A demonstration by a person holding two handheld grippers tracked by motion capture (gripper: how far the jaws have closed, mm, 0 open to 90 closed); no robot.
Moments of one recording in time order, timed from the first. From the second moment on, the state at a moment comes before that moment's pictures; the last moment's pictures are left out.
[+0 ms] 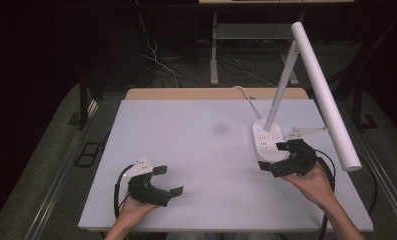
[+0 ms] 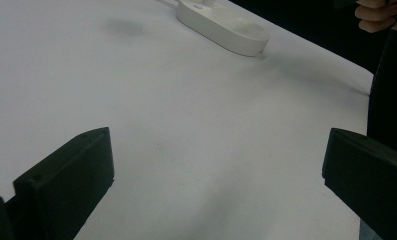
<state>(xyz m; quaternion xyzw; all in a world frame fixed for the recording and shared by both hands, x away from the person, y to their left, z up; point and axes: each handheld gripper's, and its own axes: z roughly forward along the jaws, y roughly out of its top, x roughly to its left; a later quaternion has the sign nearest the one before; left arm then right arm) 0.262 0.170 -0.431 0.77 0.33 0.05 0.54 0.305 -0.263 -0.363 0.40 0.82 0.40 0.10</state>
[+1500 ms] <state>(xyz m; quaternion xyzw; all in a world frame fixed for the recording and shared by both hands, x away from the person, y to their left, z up) 0.265 0.175 -0.431 0.77 0.33 0.05 0.54 0.377 -0.247 -0.349 0.38 0.85 0.34 0.15</state>
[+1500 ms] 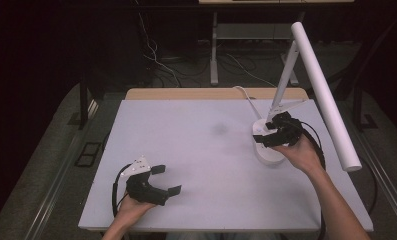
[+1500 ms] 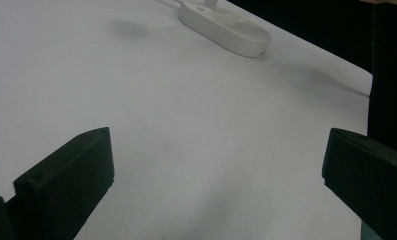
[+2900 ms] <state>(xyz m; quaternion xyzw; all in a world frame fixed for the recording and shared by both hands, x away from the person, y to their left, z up) 0.266 0.175 -0.430 0.78 0.33 0.05 0.54 0.428 -0.225 -0.379 0.38 0.87 0.23 0.21</state>
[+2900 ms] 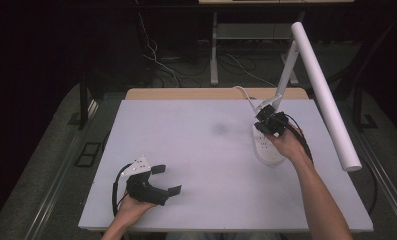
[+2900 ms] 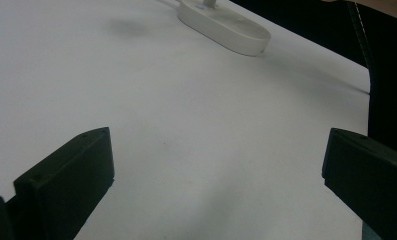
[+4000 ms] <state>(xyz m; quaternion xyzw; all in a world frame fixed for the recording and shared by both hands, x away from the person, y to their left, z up) 0.265 0.175 -0.430 0.78 0.32 0.05 0.54 0.456 -0.214 -0.401 0.41 0.87 0.15 0.22</state>
